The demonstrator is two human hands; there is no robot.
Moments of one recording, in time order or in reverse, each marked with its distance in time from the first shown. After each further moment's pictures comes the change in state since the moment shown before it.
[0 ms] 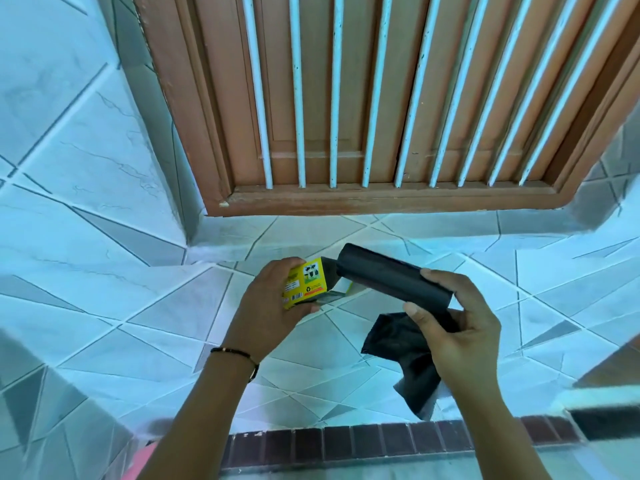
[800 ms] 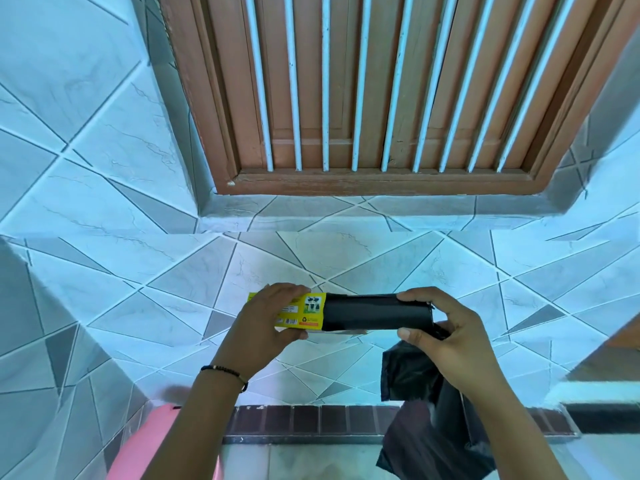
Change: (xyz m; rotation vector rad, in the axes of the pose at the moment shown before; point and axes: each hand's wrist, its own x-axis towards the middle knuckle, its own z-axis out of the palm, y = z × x) left_hand -0.100 0.033 0.010 0.036 -0.088 0.018; right_hand -0.049 -0.027 -0.072 -0.083 -0.354 0.291
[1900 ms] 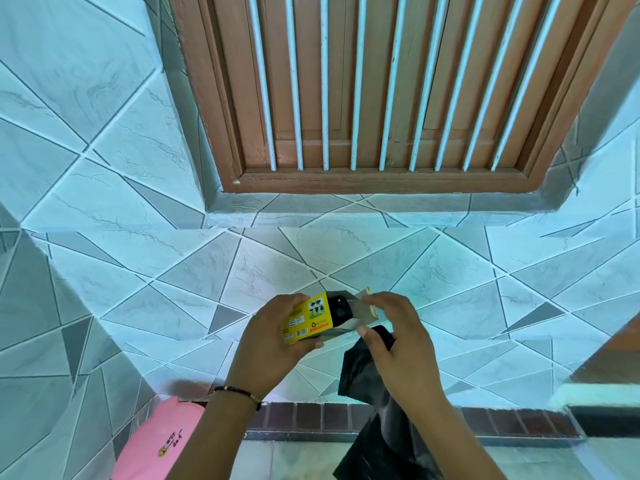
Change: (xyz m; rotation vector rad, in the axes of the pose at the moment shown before) left_hand -0.041 0.036 0.017 -0.090 0.095 -0.134; right_hand -0.029 0.015 0.047 -0.315 0.089 -0.187
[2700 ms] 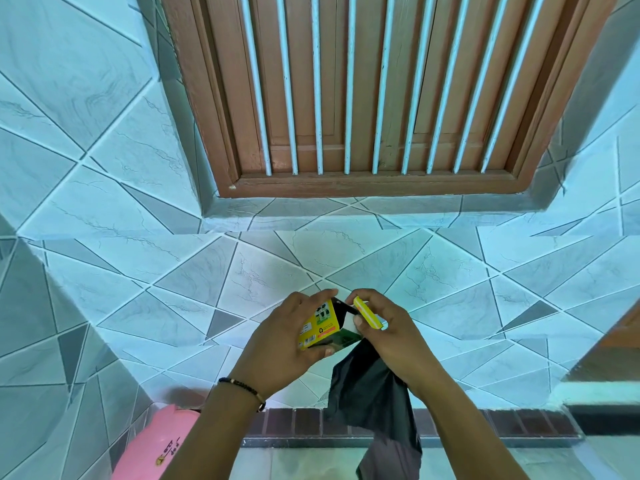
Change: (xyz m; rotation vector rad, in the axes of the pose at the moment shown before) left_hand 0.001 0.016 0.001 0.182 -0.188 0.195; right_hand 0.017 0.000 -0.008 0.317 -0.268 0.194
